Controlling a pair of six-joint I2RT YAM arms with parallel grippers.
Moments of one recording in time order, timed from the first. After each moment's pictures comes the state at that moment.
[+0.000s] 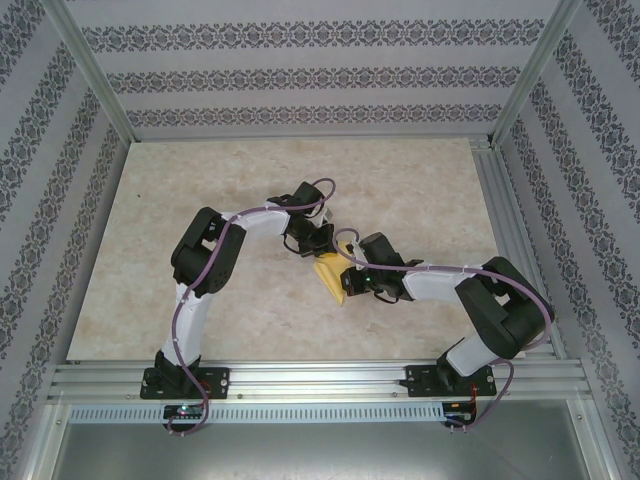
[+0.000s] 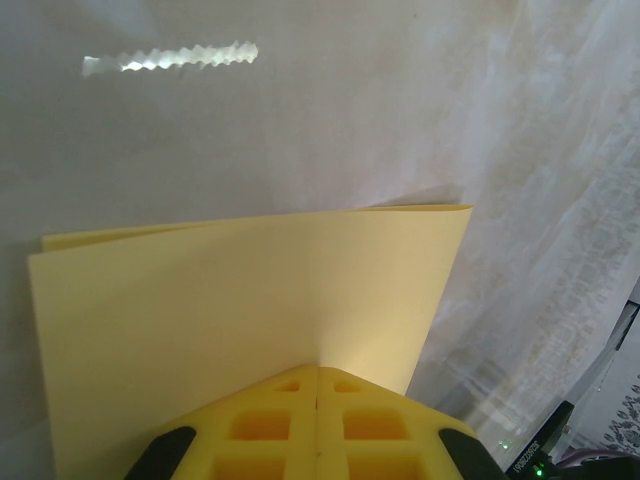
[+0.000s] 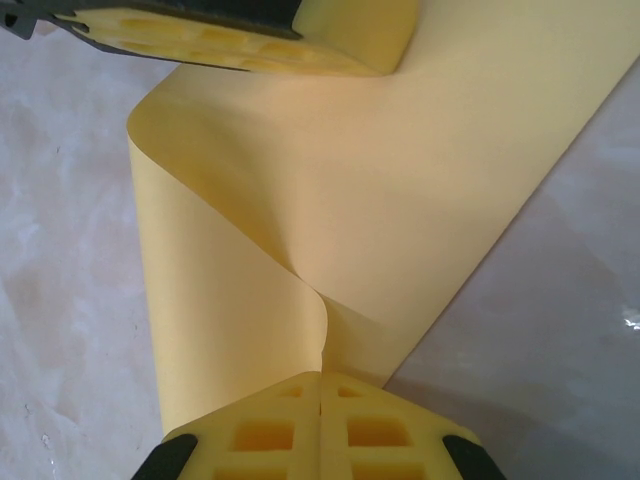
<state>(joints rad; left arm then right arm) -0.59 2.19 1.49 -0.48 0.62 -0.69 0.61 1.55 0.58 0.03 -0.28 0.39</state>
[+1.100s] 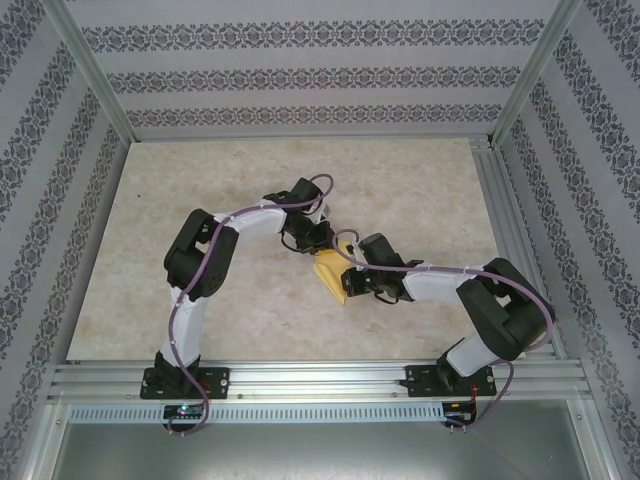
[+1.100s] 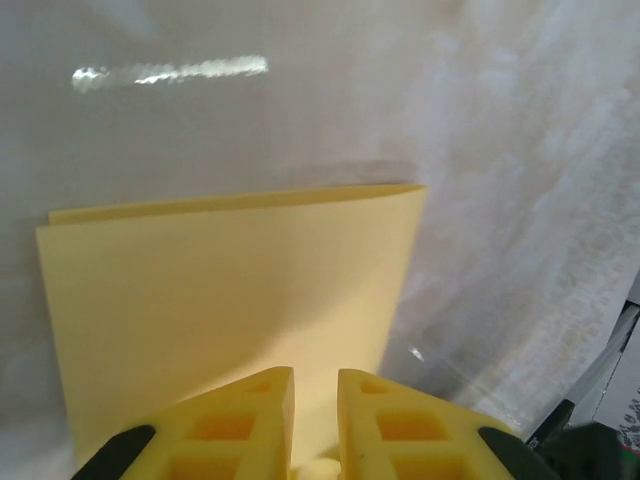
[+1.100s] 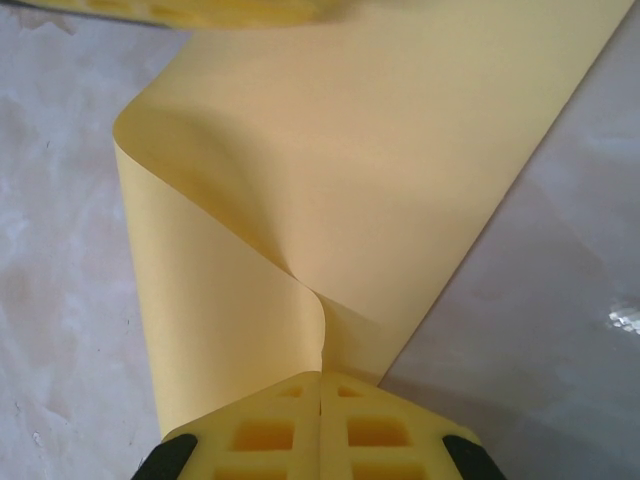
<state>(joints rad) -0.58 2.11 1.49 -0.52 0.58 -0.68 0.62 1.54 0.58 0.01 -0.26 0.39</state>
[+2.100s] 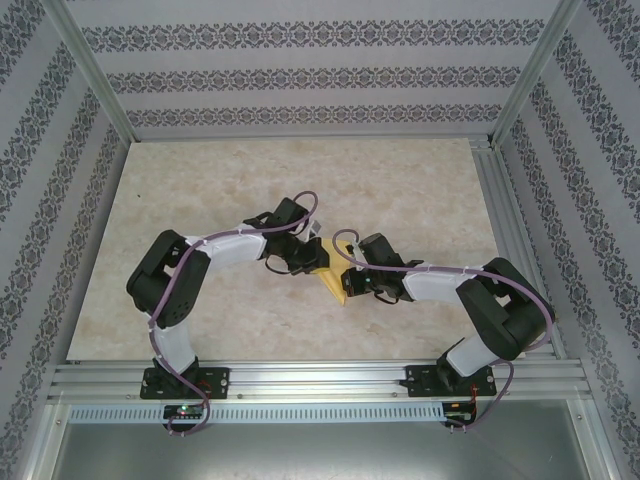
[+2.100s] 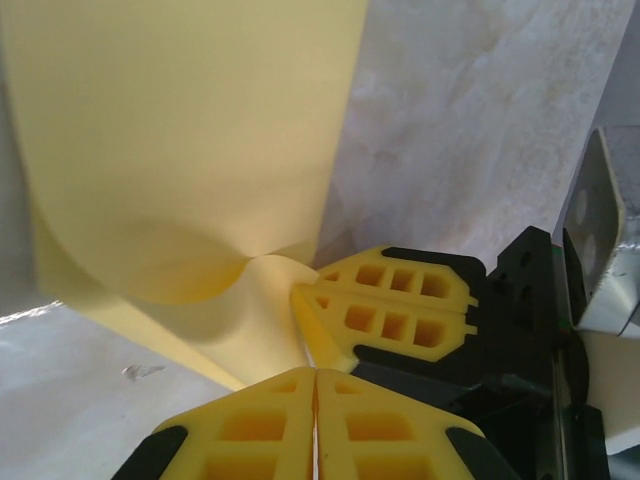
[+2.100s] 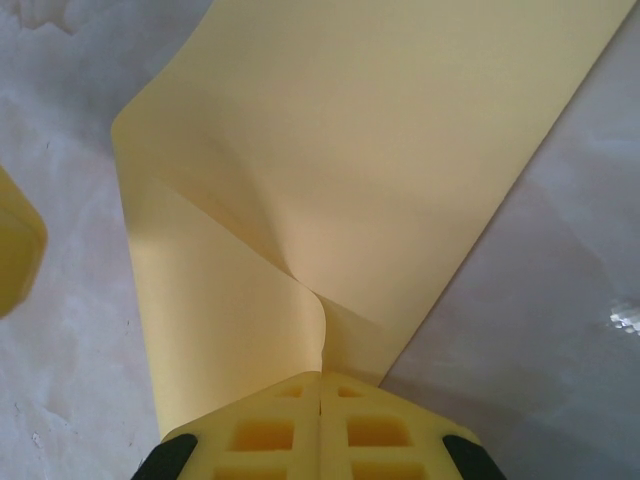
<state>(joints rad) -0.63 1.84 1.11 -0.30 0.65 -0.86 0.62 1.55 0.58 0.02 -0.26 0.39</state>
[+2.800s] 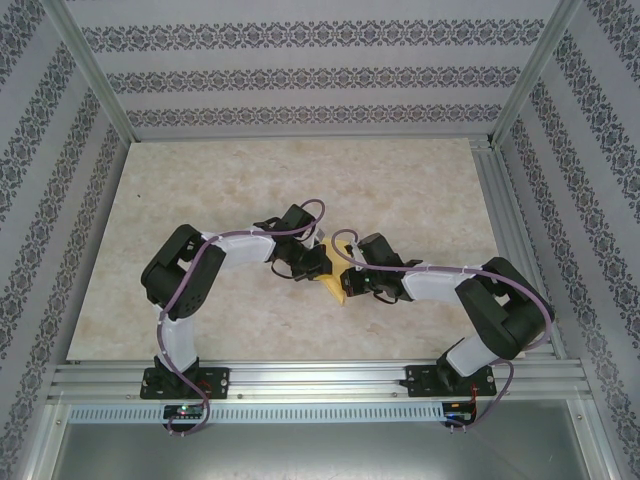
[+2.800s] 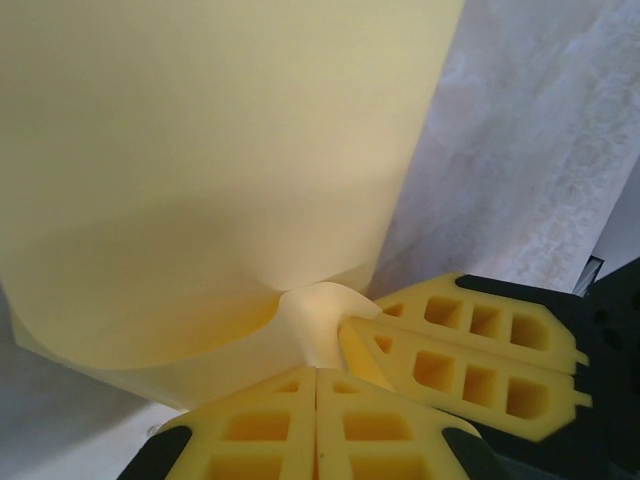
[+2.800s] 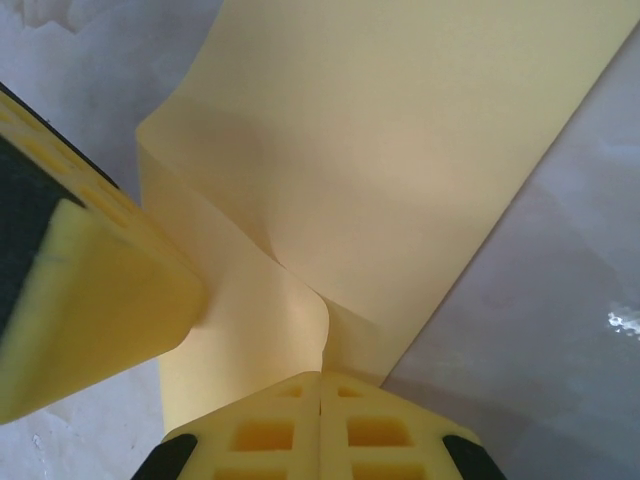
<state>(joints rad) -0.65 1.92 1.12 -0.28 0.64 -0.86 0.63 1.55 0.58 0.02 -0.26 0.38</state>
